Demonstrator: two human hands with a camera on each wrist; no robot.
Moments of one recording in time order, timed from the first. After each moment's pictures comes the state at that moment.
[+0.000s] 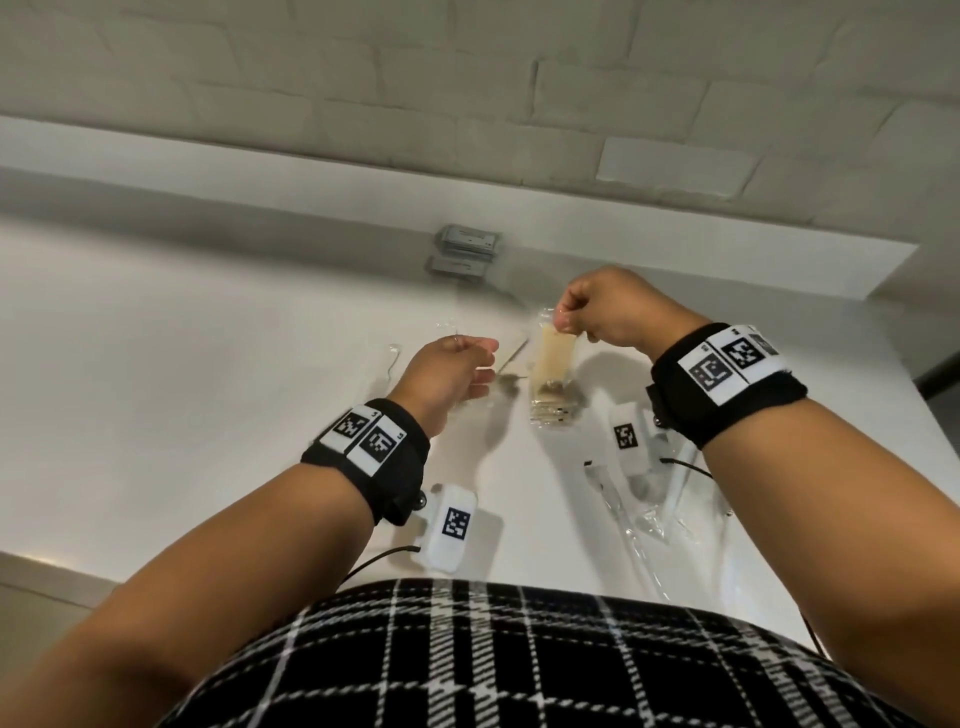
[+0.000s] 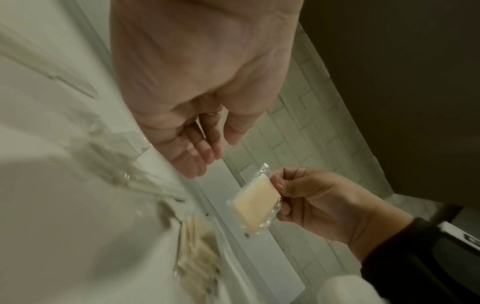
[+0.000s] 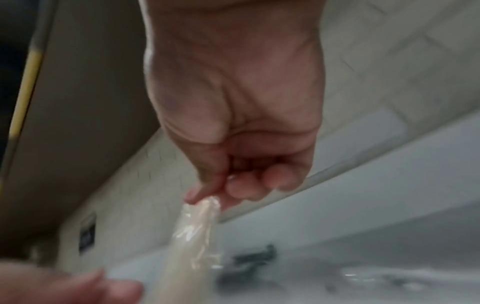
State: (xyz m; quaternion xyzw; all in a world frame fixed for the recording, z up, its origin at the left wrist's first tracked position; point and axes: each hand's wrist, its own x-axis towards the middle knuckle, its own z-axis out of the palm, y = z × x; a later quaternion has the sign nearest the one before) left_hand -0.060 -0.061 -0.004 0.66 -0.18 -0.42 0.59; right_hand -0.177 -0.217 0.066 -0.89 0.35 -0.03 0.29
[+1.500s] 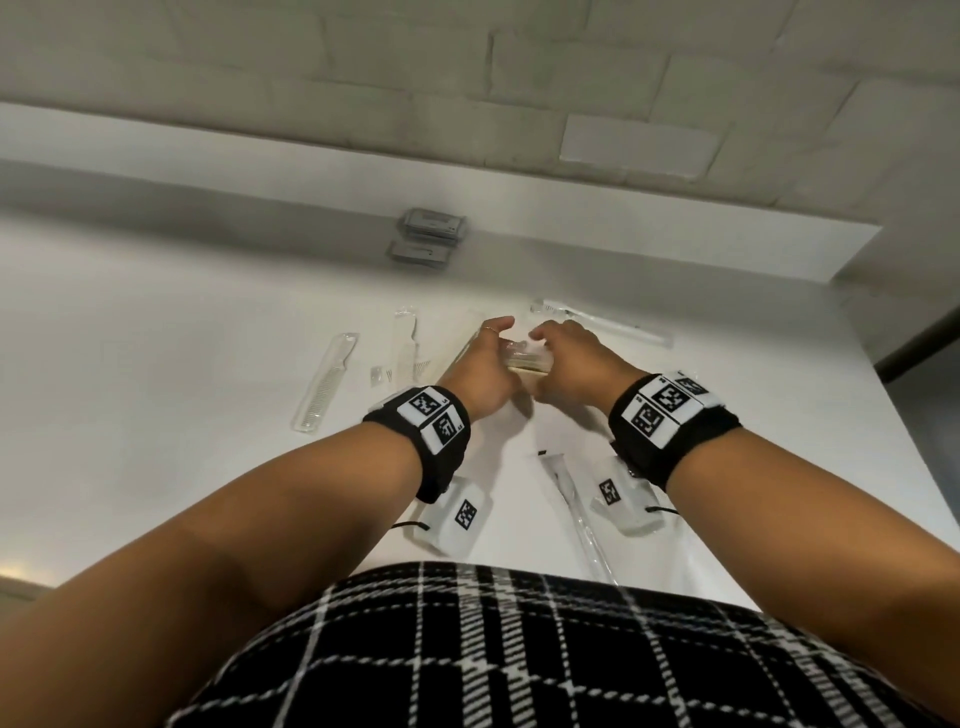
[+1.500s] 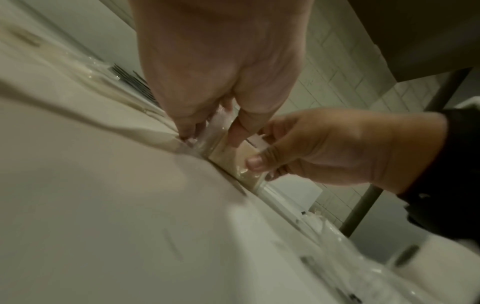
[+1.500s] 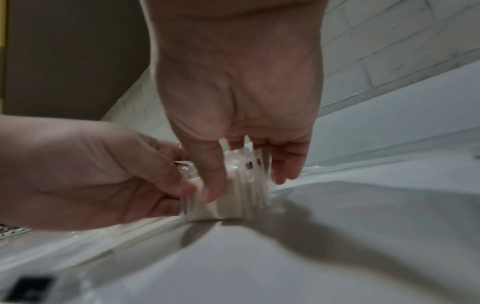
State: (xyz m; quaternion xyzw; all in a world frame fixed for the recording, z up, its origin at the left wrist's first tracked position) left_hand -0.106 -0.130 -0.046 0.73 -0.38 -0.37 0.43; right_hand -0.215 -0.221 -0.015 -0.90 0.37 0.03 0.23
